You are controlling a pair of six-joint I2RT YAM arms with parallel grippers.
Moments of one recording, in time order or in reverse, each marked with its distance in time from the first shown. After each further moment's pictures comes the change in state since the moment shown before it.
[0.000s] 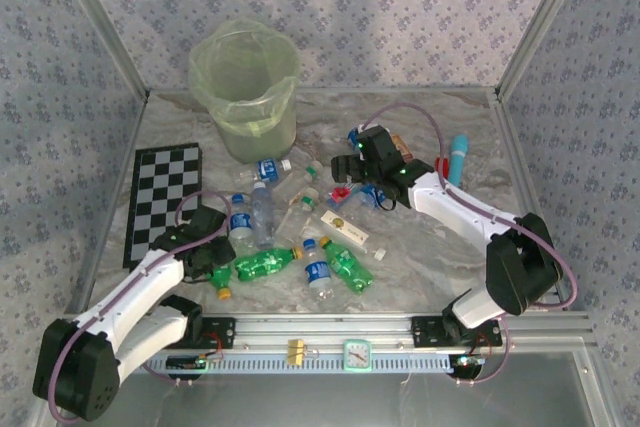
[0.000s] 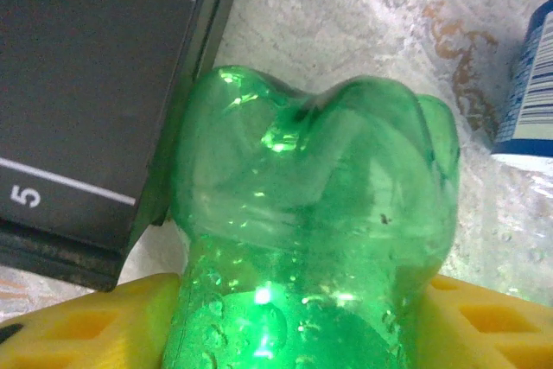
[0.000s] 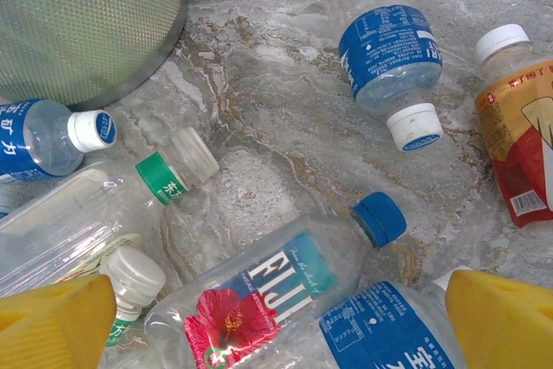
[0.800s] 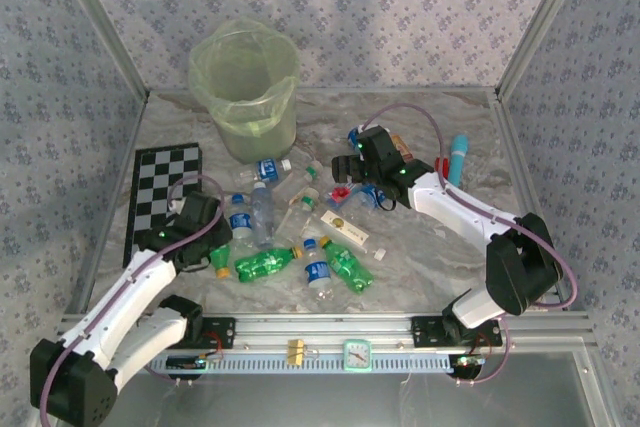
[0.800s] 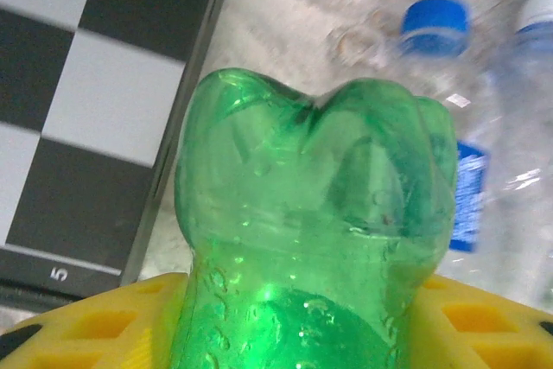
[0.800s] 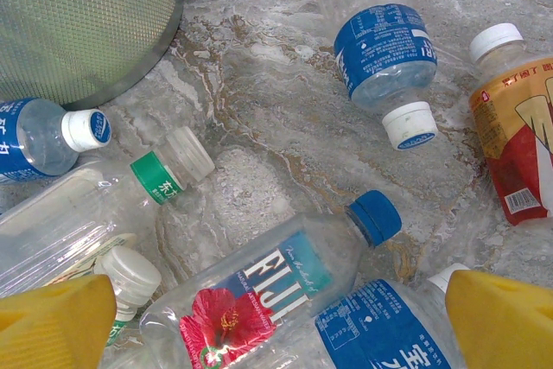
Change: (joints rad) left arm 0.000 -0.066 0.154 -0.010 -0.055 0.065; right arm 0.002 0.000 0.000 -0.003 0.008 0.000
